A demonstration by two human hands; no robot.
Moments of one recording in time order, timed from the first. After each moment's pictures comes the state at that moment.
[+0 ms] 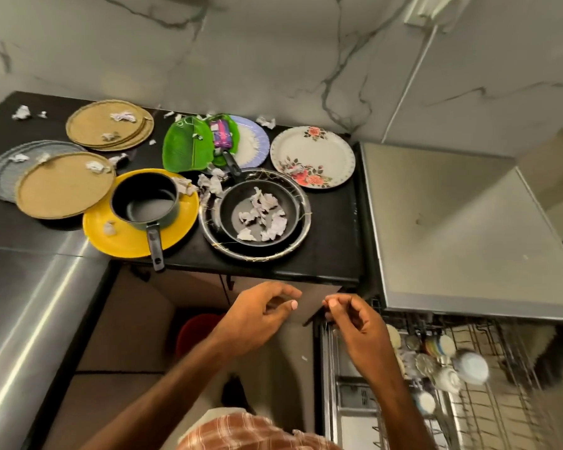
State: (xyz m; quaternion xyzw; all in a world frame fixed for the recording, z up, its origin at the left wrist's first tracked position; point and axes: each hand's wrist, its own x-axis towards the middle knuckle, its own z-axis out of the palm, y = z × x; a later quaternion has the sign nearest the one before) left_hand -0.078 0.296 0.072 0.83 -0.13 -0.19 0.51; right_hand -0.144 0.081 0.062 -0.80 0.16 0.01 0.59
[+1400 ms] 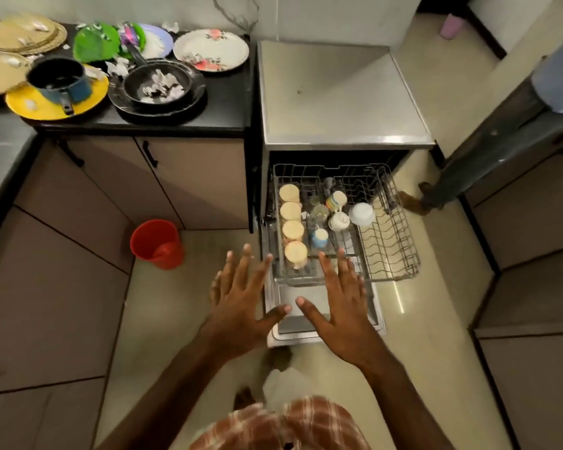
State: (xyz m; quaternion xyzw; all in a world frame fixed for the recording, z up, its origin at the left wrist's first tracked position) left_hand -0.563 0.123 0.057 0.93 -0.20 -0.18 0.25; right_hand -0.623 -0.092 0.046 -0.95 0.06 0.05 0.32
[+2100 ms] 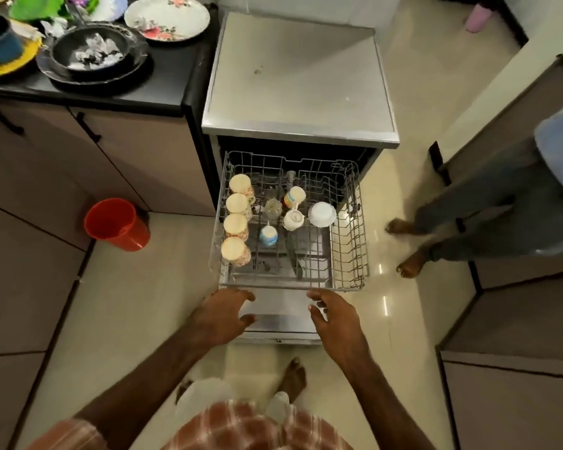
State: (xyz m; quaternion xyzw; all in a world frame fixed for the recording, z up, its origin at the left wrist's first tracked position) left_hand -0.556 -0.087 -0.052 0.93 -0.18 -0.29 0.15; right_hand -0.630 -0.342 -0.064 -0.91 0.13 0.08 0.39
